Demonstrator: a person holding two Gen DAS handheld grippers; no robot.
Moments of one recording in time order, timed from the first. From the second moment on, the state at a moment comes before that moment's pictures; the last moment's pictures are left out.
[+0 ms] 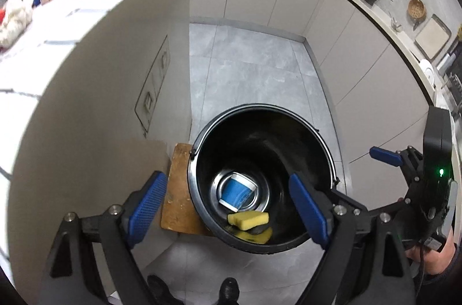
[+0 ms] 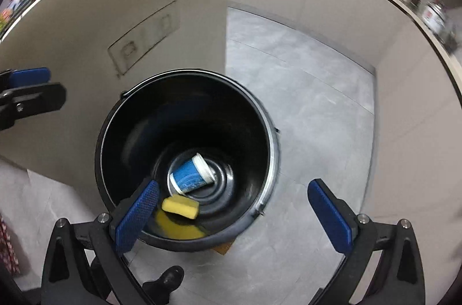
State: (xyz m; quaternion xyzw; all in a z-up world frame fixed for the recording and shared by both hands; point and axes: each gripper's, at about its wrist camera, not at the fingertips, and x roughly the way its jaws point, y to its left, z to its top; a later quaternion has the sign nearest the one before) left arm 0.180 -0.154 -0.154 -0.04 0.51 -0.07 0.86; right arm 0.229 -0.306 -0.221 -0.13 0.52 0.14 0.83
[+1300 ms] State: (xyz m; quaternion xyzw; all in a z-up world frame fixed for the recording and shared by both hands) left arm 0.146 0.046 -0.041 -0.05 0.37 0.11 0.92; right arm 0.222 -0.203 -0.072 -0.04 0.44 0.11 0.89
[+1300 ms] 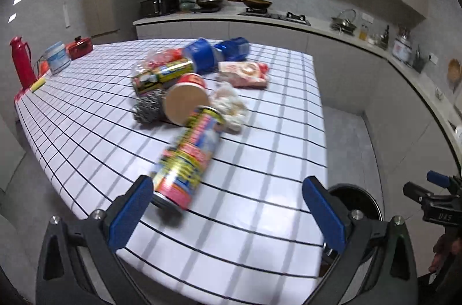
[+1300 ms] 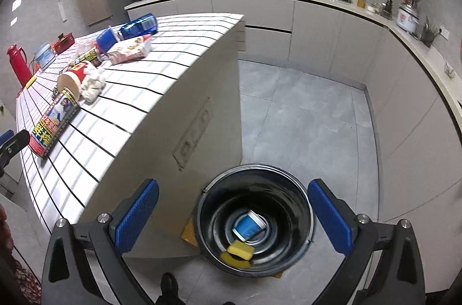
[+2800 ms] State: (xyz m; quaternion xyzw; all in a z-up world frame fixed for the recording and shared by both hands) left arm 0.277 0.224 -0.095 -0.10 0.43 -0.02 0.89; right arm 0.360 0.072 -0.095 -0.02 0.49 0.19 0.85
